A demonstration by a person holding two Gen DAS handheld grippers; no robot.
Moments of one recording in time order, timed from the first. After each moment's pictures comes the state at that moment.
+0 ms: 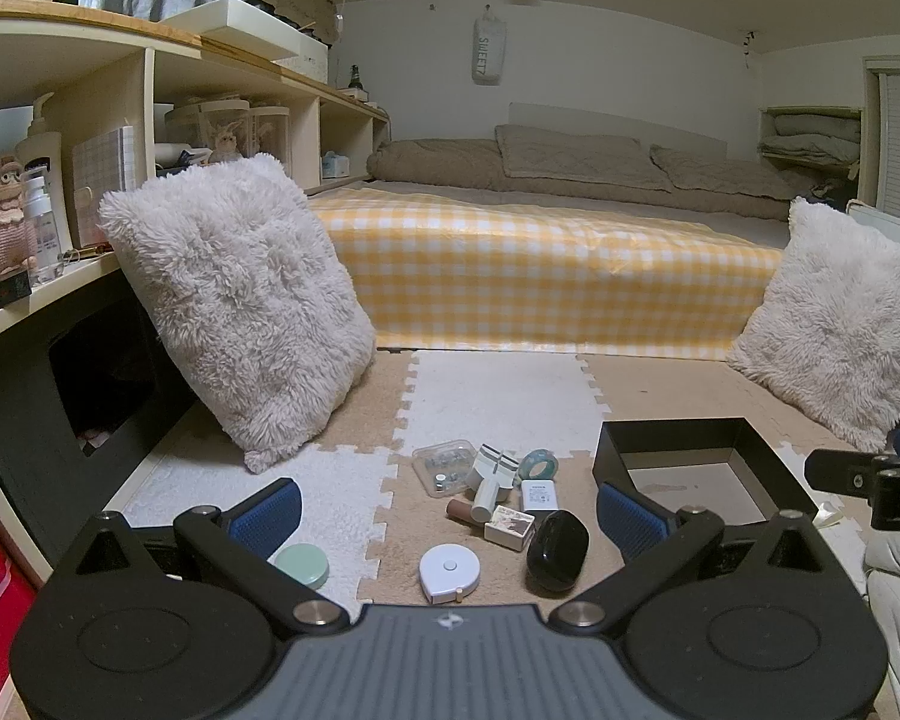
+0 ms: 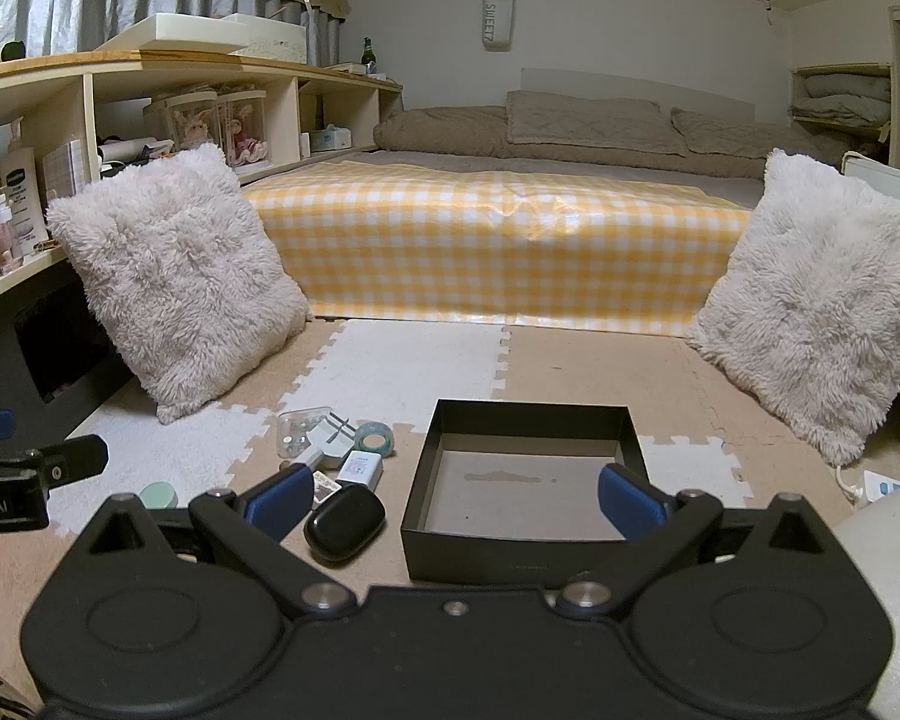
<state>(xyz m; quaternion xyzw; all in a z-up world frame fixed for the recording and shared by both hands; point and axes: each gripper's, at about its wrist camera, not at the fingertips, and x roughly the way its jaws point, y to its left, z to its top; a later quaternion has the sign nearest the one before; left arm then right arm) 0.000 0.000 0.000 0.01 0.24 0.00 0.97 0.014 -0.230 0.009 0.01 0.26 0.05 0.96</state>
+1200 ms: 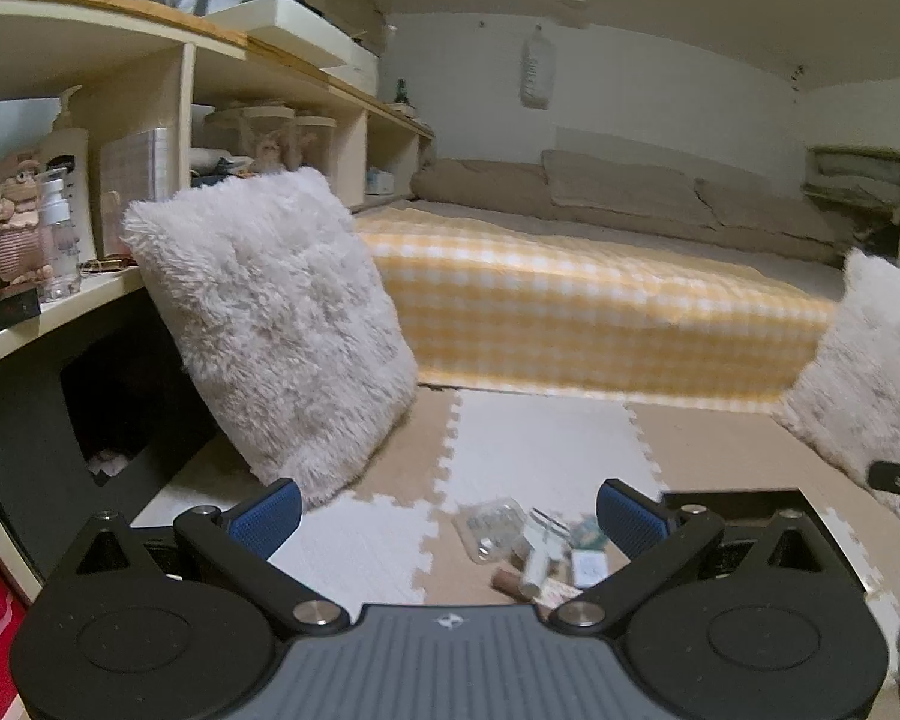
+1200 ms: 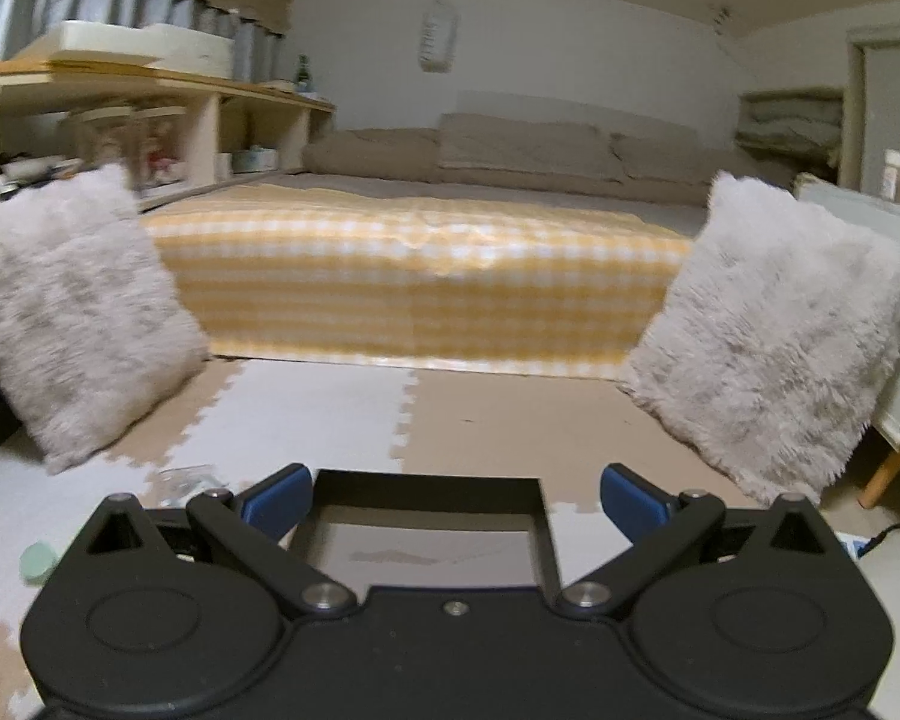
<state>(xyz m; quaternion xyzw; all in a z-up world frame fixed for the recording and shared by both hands) 0.055 0.031 0.013 -0.02 0.21 0.04 0.98 0.098 -0.278 0.002 -0.01 0.24 -0.03 0.97</state>
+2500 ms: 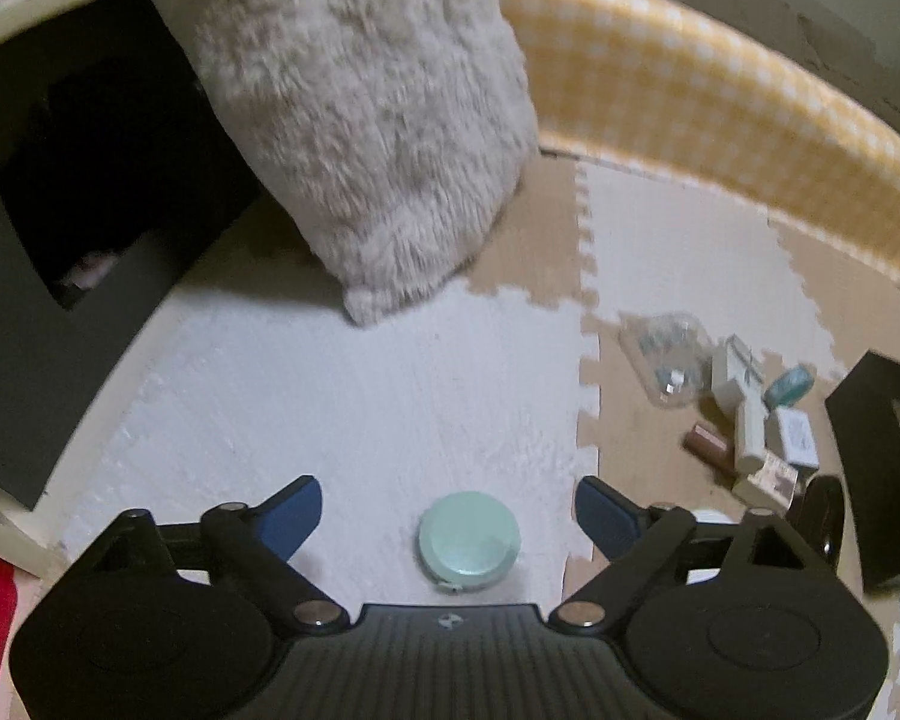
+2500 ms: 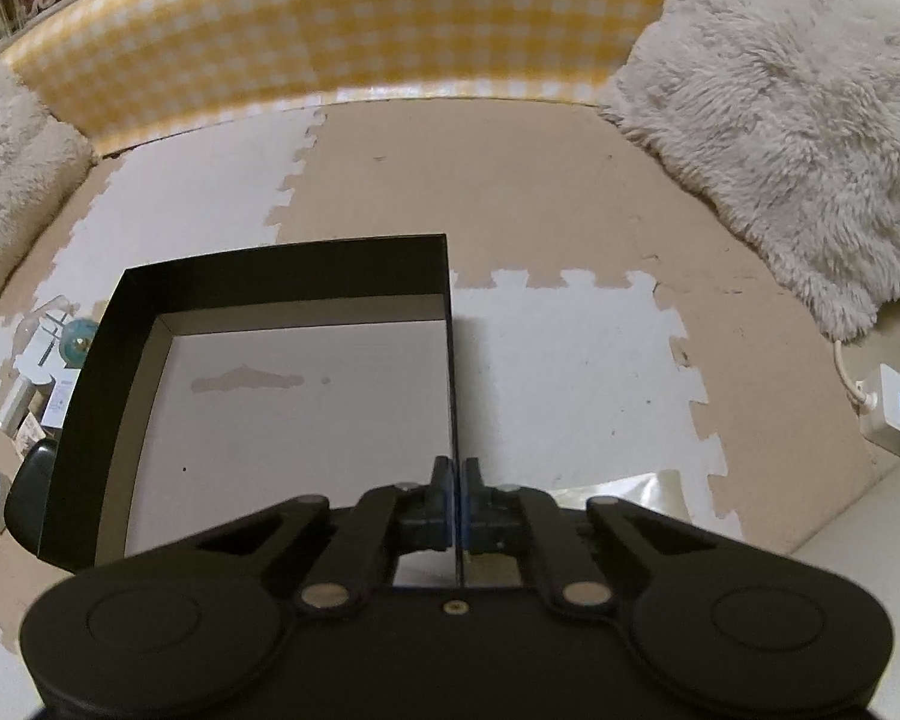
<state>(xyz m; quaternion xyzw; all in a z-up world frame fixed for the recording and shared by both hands) 0.177 0.140 -0.101 -0.05 0.45 0.06 0.89 0.208 -0.350 -0.103 0.03 0.49 -0.04 0.87</state>
